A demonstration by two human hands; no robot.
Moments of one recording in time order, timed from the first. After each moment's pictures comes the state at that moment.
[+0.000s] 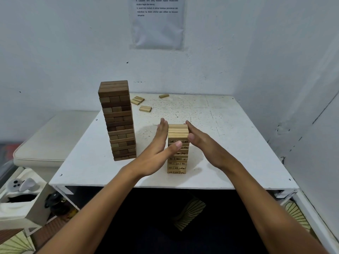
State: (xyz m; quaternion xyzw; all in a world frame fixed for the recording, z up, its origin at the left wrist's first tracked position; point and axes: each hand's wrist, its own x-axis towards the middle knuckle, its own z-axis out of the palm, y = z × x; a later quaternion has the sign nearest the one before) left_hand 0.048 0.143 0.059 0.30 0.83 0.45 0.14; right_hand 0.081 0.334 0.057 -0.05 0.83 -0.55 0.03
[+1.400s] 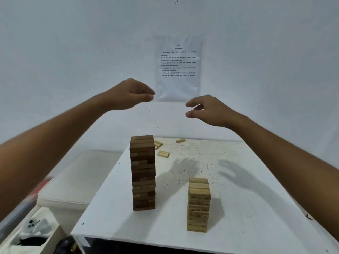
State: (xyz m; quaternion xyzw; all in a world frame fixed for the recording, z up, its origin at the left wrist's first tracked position) left_hand -0.093 0.052 0.304 0.34 0.89 0.28 -0.10; right_hand -0.027 0.323 0.262 -0.13 0.93 -0.31 -0.14
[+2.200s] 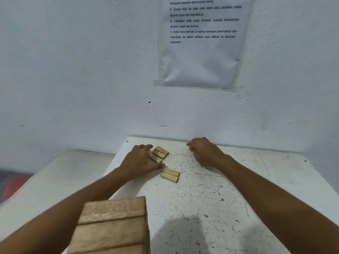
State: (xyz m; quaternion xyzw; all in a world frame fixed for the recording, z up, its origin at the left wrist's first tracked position) left_hand -0.314 0.082 0.024 0.18 0.97 0.18 0.00; right_hand -0.310 0.345 0.029 -0.11 0.98 -0.14 -0.02
